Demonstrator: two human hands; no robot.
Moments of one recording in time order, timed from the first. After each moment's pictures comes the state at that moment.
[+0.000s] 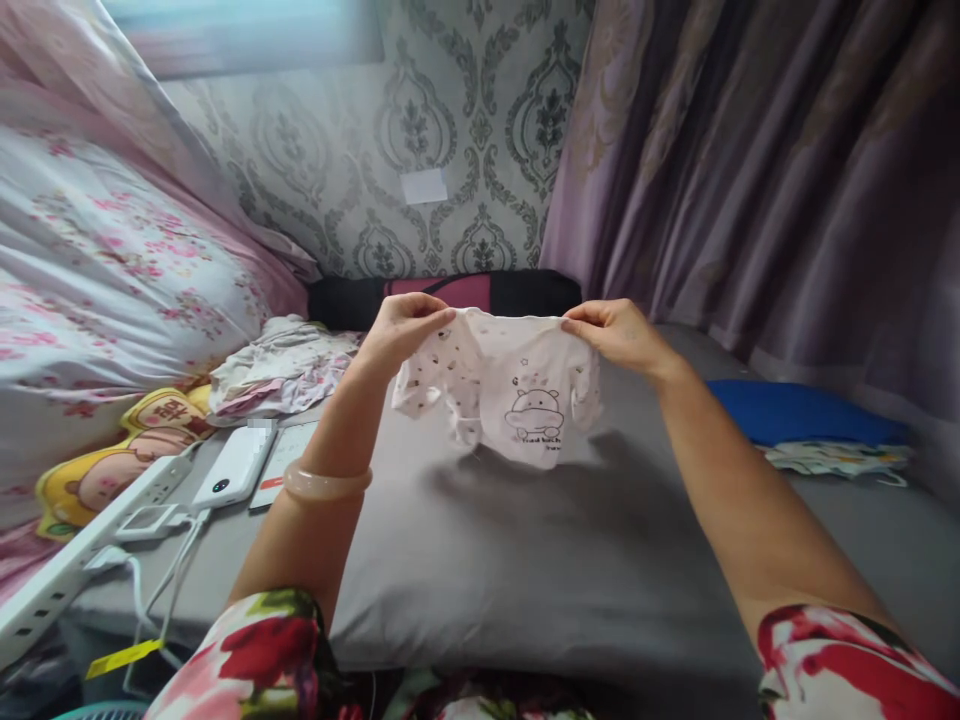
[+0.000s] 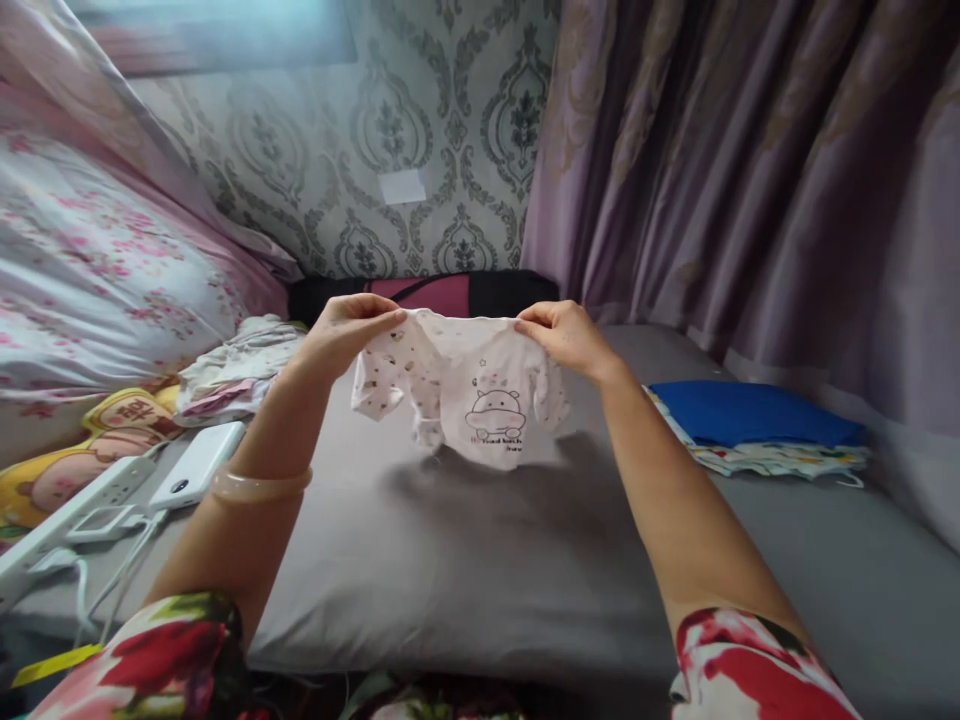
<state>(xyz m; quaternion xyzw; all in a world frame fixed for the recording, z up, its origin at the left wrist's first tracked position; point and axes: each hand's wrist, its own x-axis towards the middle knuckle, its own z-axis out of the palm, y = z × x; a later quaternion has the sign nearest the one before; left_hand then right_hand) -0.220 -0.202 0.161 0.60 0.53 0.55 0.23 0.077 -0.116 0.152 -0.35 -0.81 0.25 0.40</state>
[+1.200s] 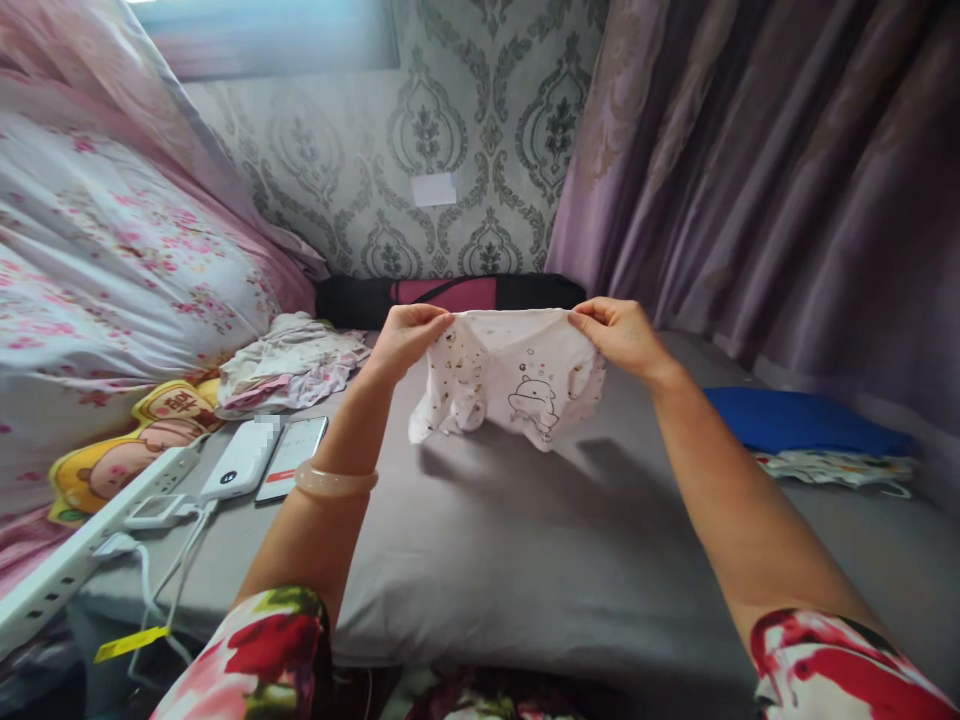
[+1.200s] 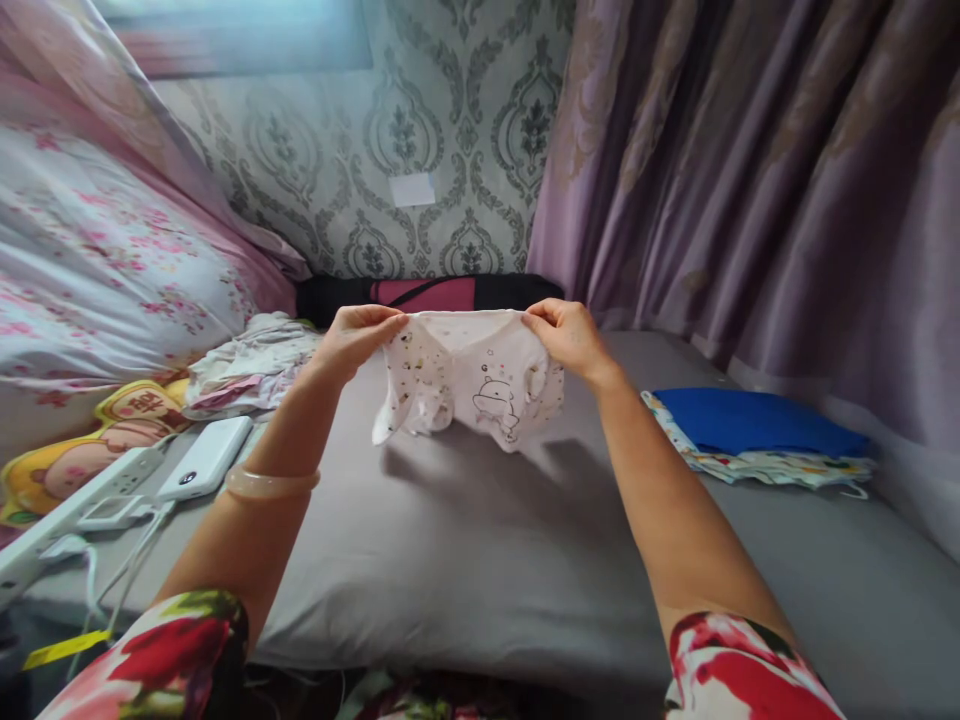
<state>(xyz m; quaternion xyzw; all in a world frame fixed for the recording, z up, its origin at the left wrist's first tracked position) -0.226 -0.202 0.147 0.58 0.54 0.57 0.21 0.064 -0.112 0.147 -0.35 -0.78 0.22 0.46</state>
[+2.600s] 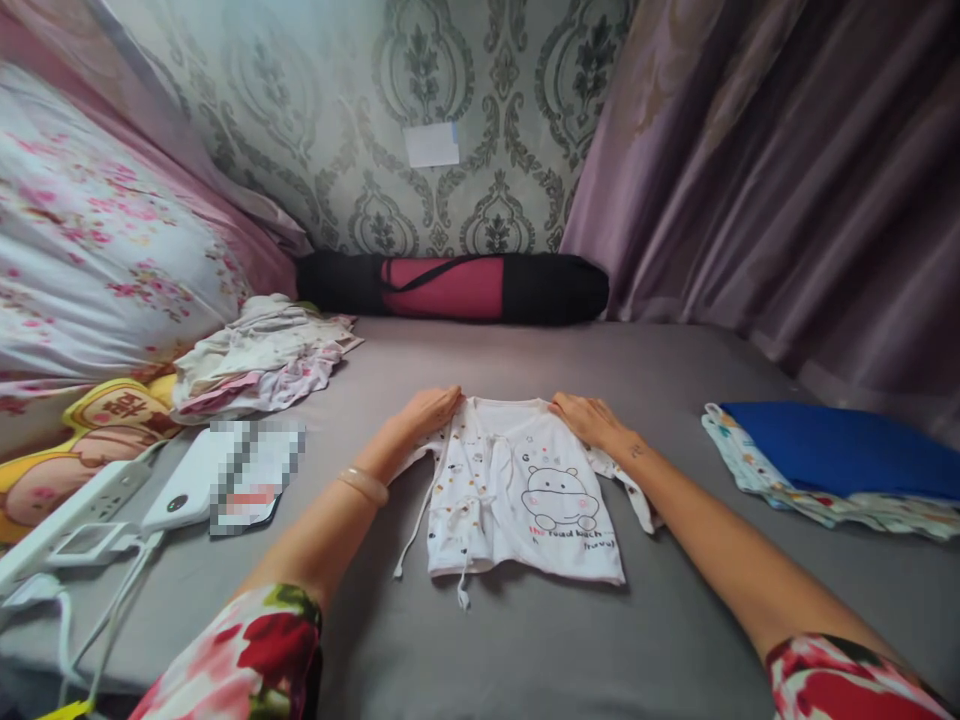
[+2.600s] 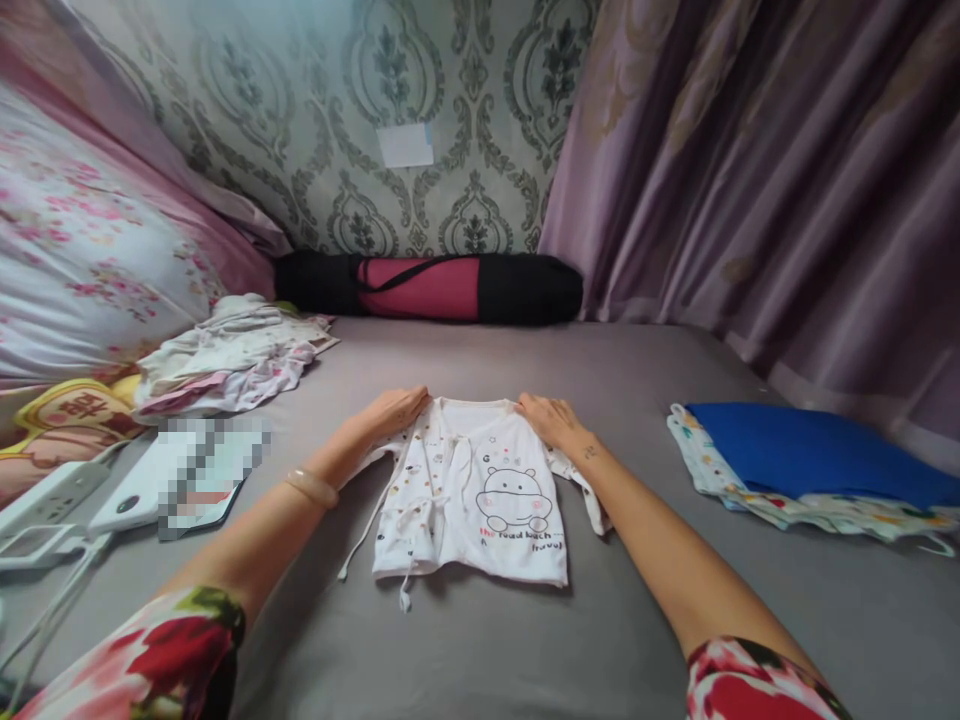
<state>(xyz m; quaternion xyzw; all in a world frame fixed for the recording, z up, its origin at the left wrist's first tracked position) -0.255 -0.134 -0.017 0.76 0.64 0.01 0.05 0.051 -0.075 0.001 -0.45 -0.89 0.00 -0.05</state>
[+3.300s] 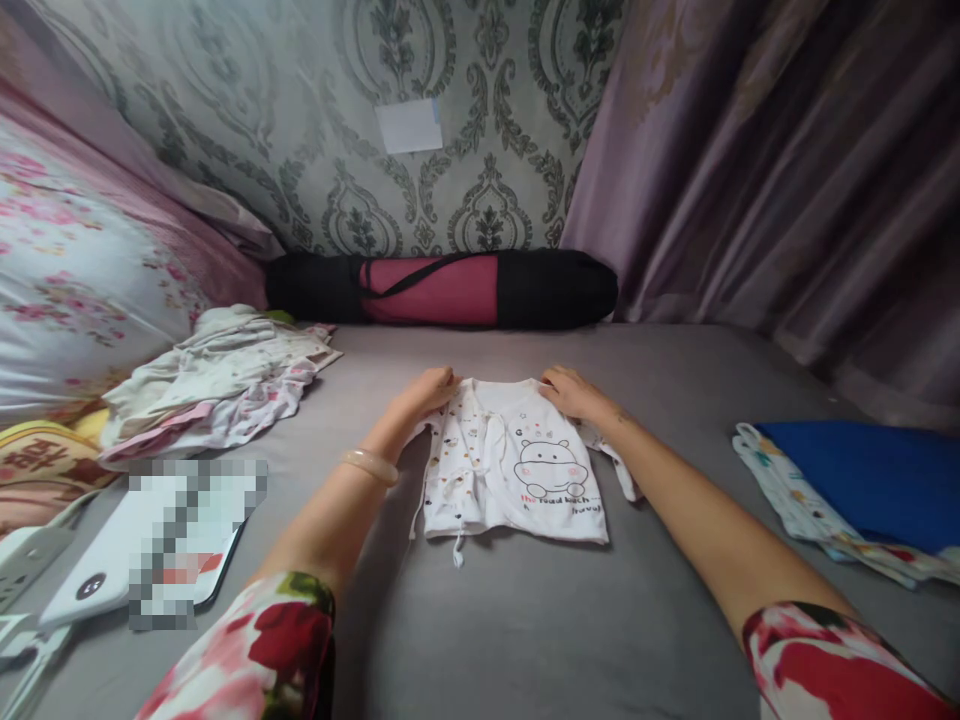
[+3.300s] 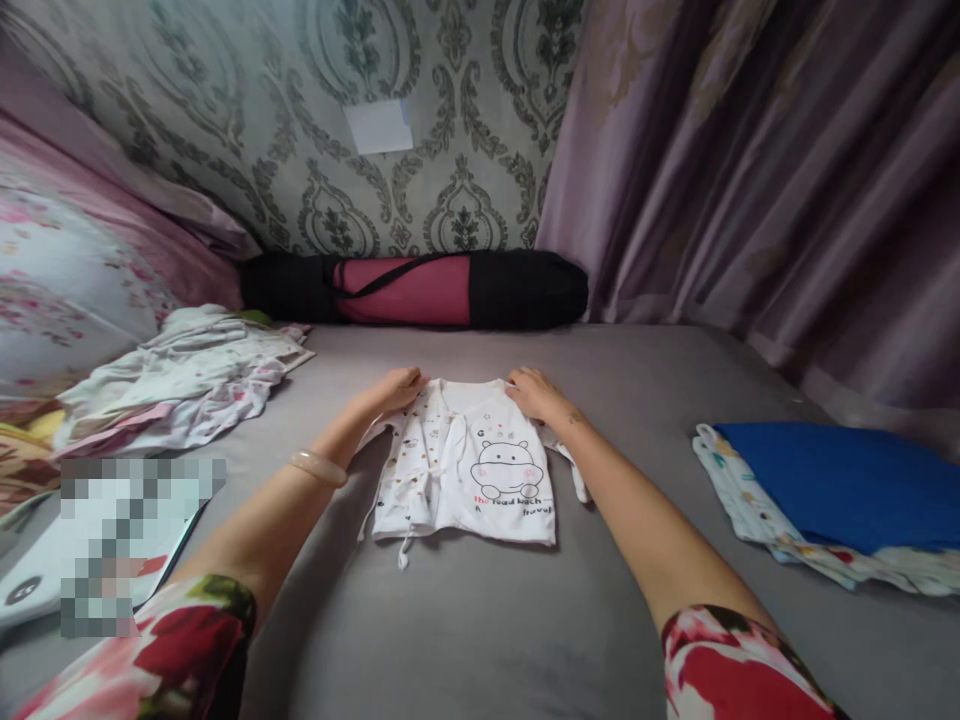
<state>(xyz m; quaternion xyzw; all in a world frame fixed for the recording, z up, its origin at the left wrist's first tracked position) -0.265 -0.040 -0.016 0.70 0.71 0.06 0.10 0.016 0.023 -0.012 -0.47 -0.88 0.09 0.02</state>
